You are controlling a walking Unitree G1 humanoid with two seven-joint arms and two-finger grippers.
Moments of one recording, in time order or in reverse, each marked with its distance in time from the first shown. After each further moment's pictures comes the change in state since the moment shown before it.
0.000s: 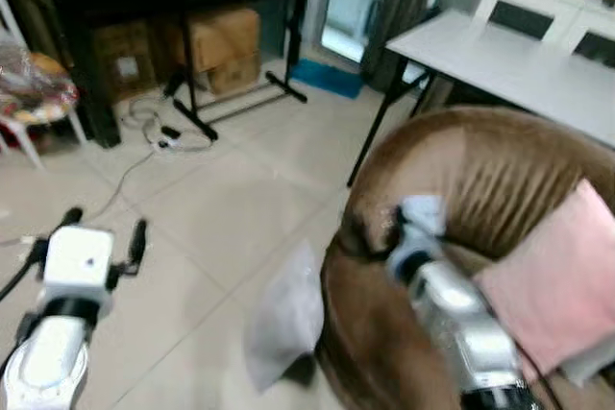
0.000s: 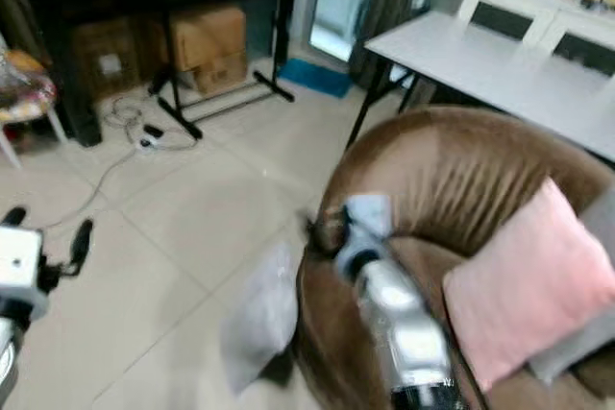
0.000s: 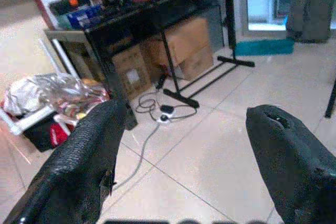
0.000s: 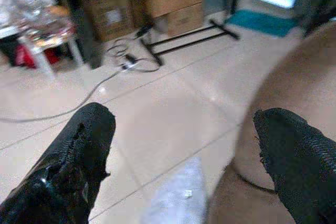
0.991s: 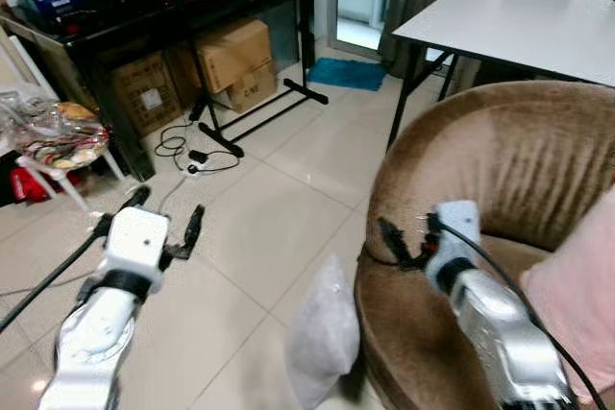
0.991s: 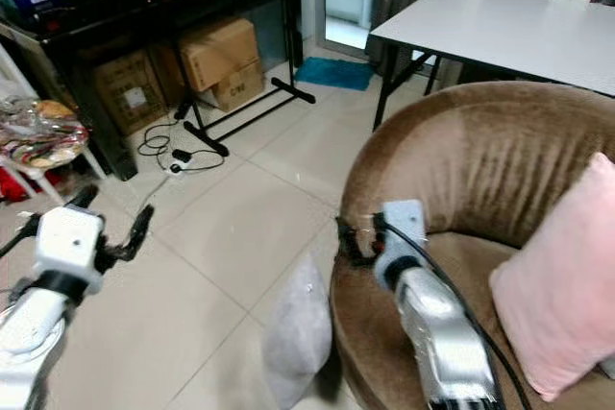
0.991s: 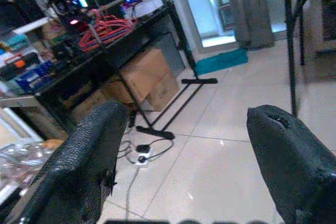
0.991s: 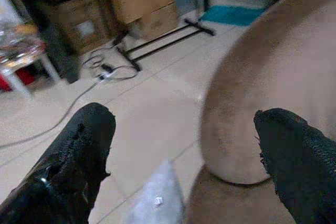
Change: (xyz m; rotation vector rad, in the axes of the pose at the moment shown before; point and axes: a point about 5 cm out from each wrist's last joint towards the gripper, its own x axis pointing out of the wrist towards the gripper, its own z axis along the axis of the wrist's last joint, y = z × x) left arm 0.032 -0.040 0.013 -0.031 -0.105 -0.193; right arm -0.032 -0.045 0.006 -0.075 0.010 -0.170
